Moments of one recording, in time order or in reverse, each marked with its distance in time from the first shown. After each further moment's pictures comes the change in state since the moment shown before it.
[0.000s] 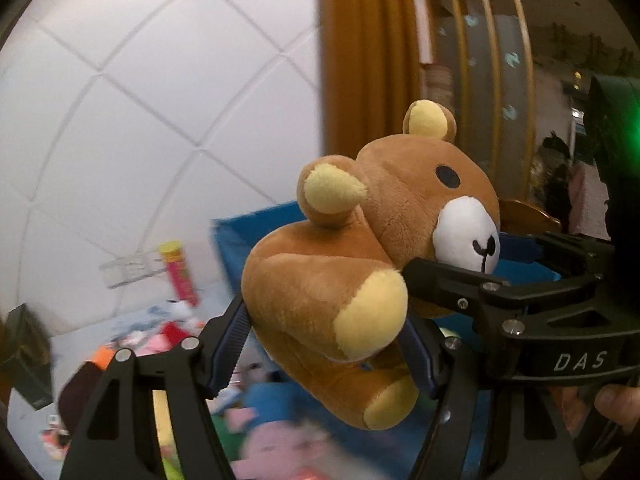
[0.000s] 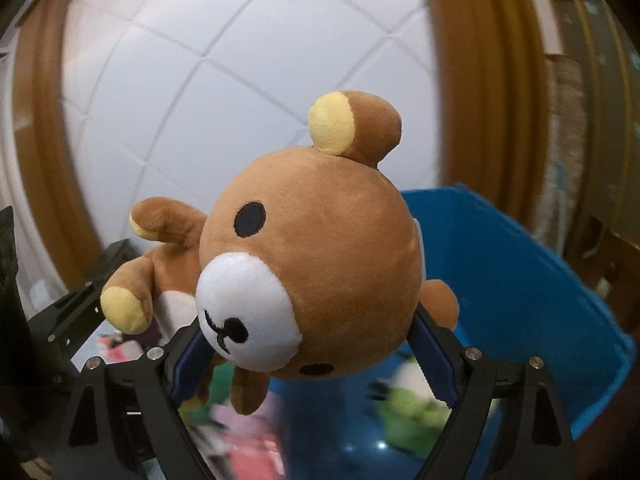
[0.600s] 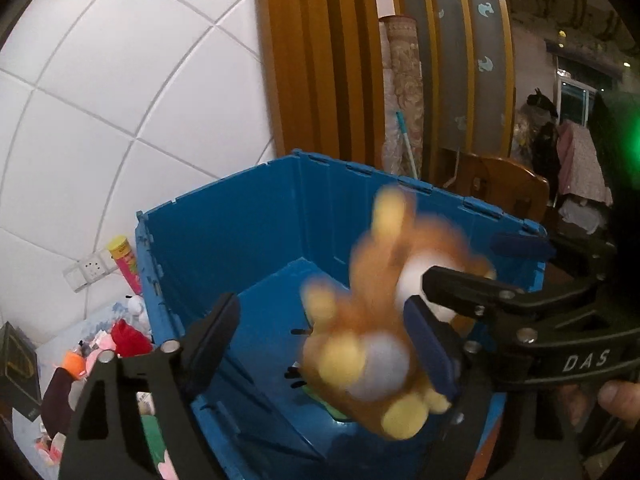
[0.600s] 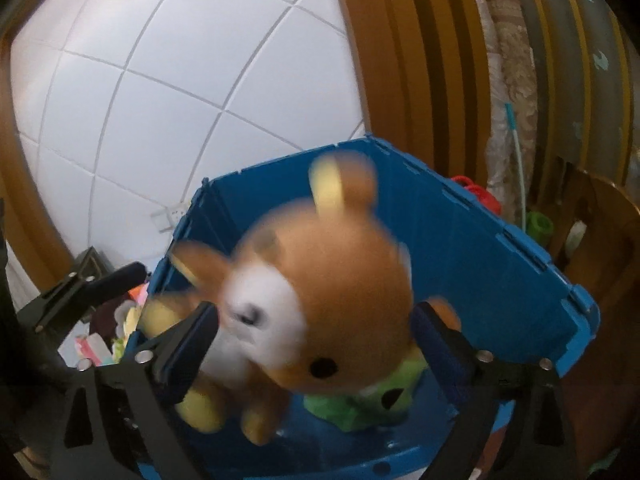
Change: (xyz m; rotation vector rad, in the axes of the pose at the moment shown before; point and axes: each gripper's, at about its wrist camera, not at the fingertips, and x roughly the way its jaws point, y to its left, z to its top) left arm 0.067 -0.106 0.012 0.069 0.114 -0.017; right arm -0.009 -0.137 -0.032 0.142 0.073 -0.047
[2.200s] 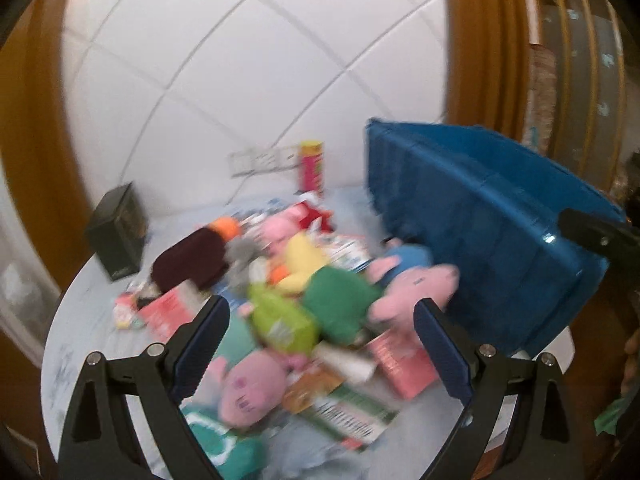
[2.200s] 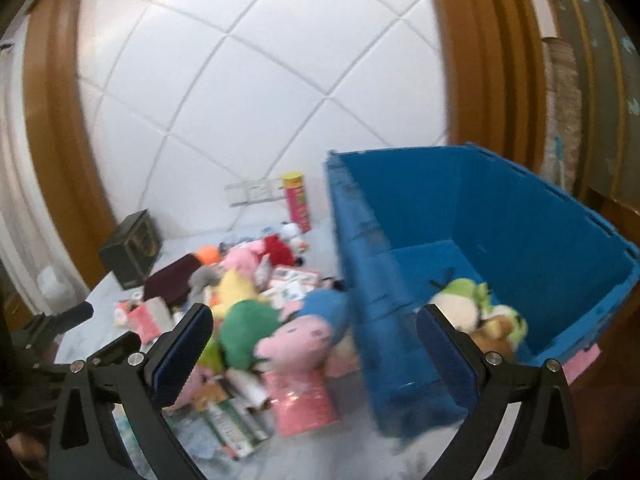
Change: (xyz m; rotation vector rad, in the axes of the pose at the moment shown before) left arm -0.179 0.227 -0.207 -0.320 0.076 0.363; right arm -0.014 0.239 -0.105 -0.161 -0.027 0.087
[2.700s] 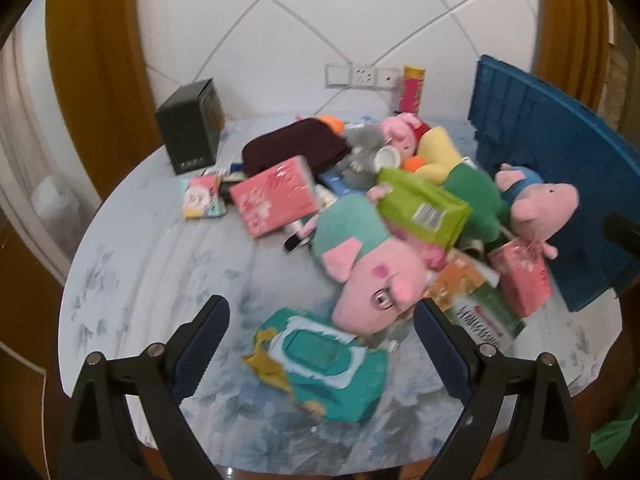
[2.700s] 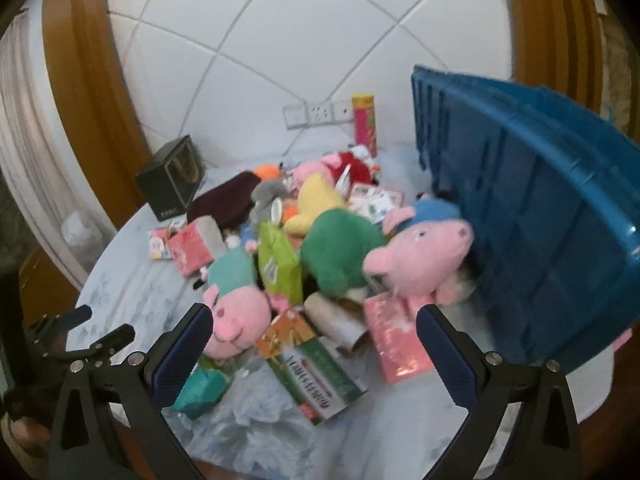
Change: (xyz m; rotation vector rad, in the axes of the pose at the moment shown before) left arm 0.028 0.136 -0.113 -0.146 0.200 0.151; right arm 0.074 0.100 -0.086 -0.036 0.205 0.111
